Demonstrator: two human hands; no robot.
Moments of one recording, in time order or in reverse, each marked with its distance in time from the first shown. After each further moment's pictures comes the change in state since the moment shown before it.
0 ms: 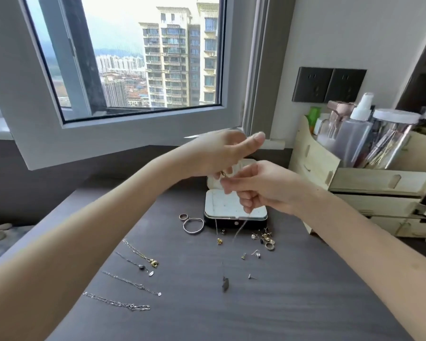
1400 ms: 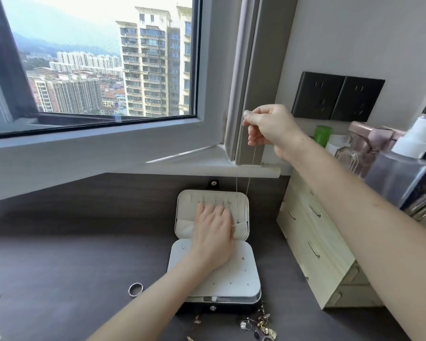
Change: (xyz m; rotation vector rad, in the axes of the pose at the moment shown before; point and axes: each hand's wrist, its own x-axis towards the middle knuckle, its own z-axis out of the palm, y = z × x) left_hand 0.160 -0.156 0.183 0.492 0.526 0.157; right_hand 0.177 -0.015 -0.156 -0.109 0.654 -0.223
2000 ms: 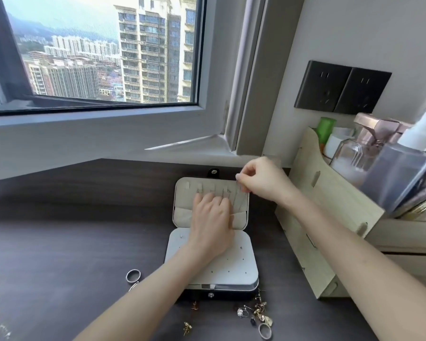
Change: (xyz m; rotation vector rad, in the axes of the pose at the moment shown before) left_hand 0.000 0.002 -0.005 0.006 0.011 -0.065; right_hand -0.048 0.080 0.016 -0.659 -0.203 -0.001
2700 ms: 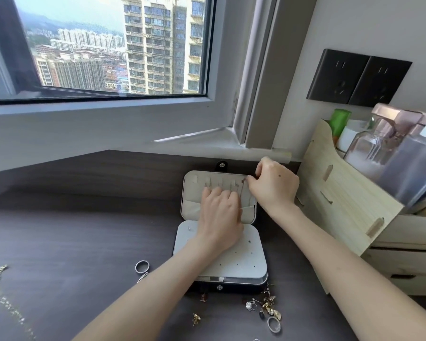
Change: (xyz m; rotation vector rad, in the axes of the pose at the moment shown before) left_hand 0.001 -0.001 0.002 -0.001 0.036 0.028; right_hand -0.003 0.017 0.042 -0.344 0.470 0.038
